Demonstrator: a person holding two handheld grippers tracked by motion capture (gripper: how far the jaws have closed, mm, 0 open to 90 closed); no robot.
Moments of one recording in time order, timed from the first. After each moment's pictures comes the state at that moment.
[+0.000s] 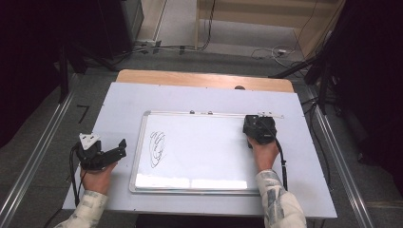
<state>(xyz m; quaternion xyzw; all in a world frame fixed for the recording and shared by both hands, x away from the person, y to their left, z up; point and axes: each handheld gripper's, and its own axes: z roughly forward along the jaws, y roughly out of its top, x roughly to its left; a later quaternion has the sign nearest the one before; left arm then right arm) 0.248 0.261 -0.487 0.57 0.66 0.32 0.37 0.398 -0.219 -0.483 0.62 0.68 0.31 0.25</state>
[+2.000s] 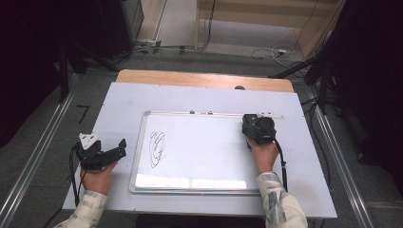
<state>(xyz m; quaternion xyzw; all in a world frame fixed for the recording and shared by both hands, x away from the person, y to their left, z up) 0.249 0.262 -0.487 0.57 0.66 0.32 0.37 0.386 -0.212 -0.472 0.60 0.69 0.32 0.25</state>
